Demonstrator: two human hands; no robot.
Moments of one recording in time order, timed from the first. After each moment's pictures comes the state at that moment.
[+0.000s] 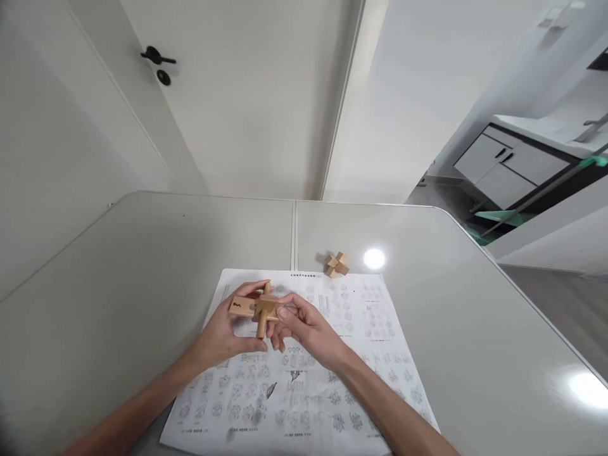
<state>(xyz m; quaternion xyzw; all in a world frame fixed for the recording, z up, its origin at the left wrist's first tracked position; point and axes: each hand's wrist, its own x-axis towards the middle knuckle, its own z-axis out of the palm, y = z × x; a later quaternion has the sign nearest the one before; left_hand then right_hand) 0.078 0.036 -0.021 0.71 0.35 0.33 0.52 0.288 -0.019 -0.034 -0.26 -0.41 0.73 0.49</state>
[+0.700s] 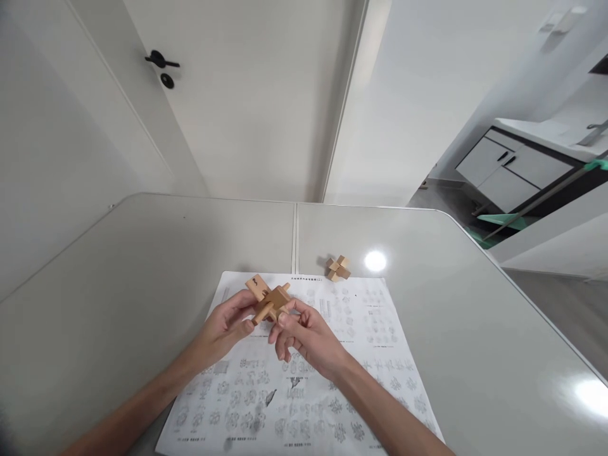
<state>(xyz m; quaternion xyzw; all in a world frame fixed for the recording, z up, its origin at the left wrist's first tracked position) 0.080 0.039 -0.011 0.66 0.32 0.32 0.61 0.286 -0.020 -0.043 -0.30 -0.34 0.75 0.49</state>
